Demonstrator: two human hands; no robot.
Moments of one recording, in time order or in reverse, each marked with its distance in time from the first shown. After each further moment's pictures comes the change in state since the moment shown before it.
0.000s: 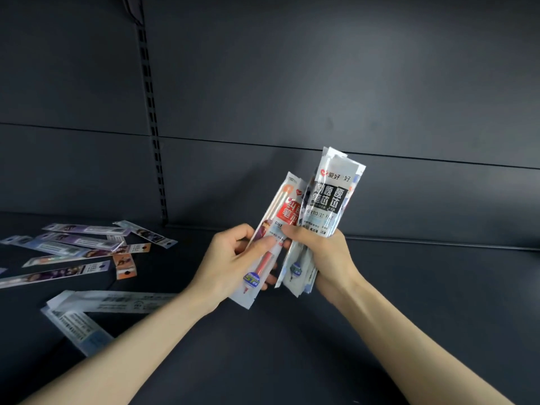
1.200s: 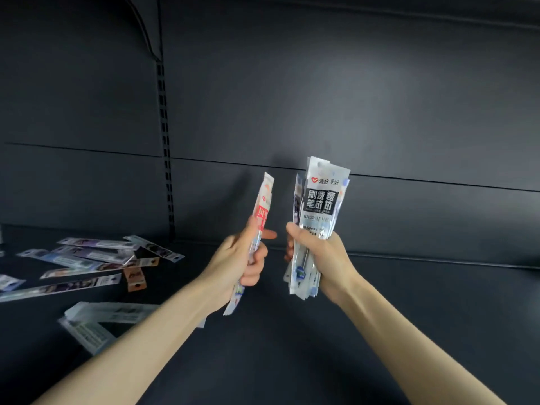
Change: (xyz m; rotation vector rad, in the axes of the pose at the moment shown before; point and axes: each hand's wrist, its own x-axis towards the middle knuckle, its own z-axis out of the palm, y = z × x) left_hand 0.013 0.019 0.000 -0.237 -0.040 -0.158; right_hand 0.006 -0.019 0.004 -0.136 -0.066 -0.010
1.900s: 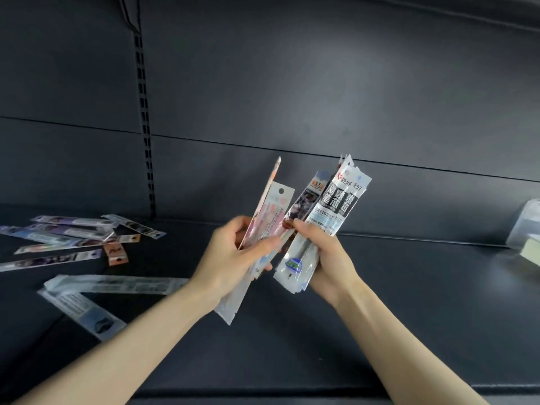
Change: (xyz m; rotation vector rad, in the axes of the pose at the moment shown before) left_hand -0.044 -0.007 0.024 0.216 0.049 0.197; right_hand -0.045 0.001 -0.014 0.330 -0.130 0.051
